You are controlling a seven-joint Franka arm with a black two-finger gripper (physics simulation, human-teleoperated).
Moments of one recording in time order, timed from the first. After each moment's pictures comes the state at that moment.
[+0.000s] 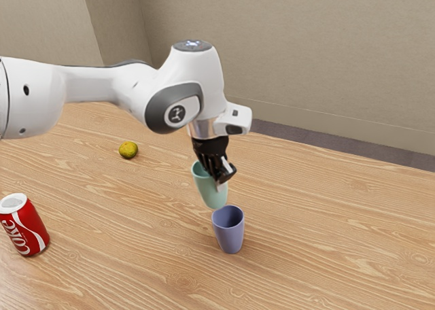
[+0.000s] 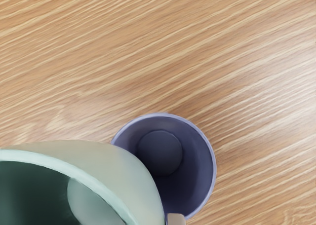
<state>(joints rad) -0.30 0.12 -0.07 -1.91 0.01 2.07 0.07</state>
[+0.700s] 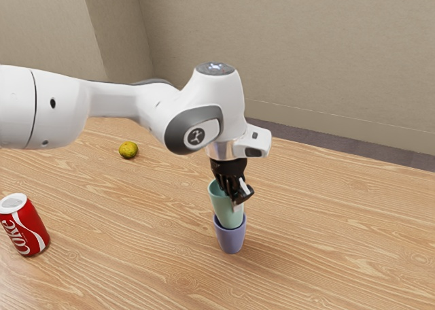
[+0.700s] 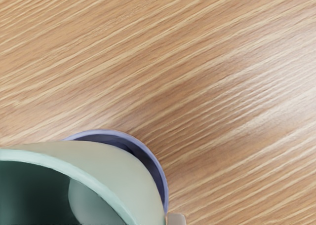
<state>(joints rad) -0.35 0.19 -0.09 -1.90 0.01 2.11 0.05</state>
